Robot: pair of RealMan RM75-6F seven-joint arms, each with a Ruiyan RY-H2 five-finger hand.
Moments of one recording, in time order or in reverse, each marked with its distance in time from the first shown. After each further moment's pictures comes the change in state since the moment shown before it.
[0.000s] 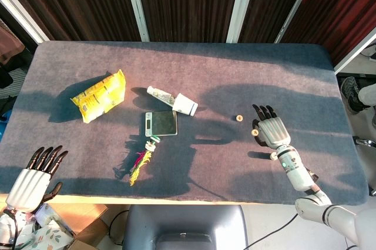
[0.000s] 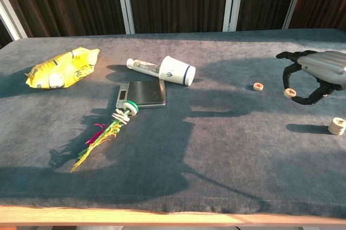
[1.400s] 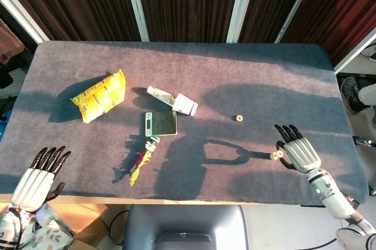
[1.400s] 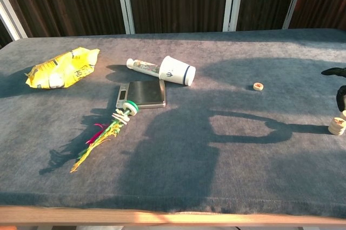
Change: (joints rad) left arm -0.011 -0.017 0.000 0.003 -0.017 -0.031 0.031; right arm -0.178 0.176 -0.158 -0.063 -0.186 0.171 0.129
